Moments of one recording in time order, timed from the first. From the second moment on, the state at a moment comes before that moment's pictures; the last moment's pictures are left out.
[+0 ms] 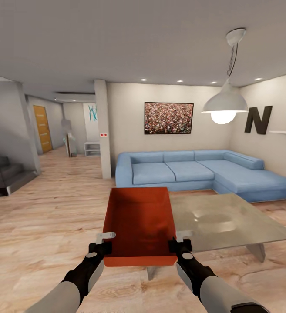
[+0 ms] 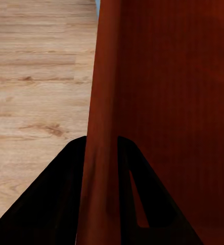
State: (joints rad) left arm -0.63 -0.11 0.02 -0.38 0.00 0.00 0.18; right arm -0.69 0.14 0.07 -0.23 0.08 -0.14 -0.22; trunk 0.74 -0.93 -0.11
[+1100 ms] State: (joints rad) left arm -0.63 -0.11 0.02 -0.38 0.00 0.00 0.18; right arm -0.69 0.14 0.07 -0.23 0.08 -0.14 -0.21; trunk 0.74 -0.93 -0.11
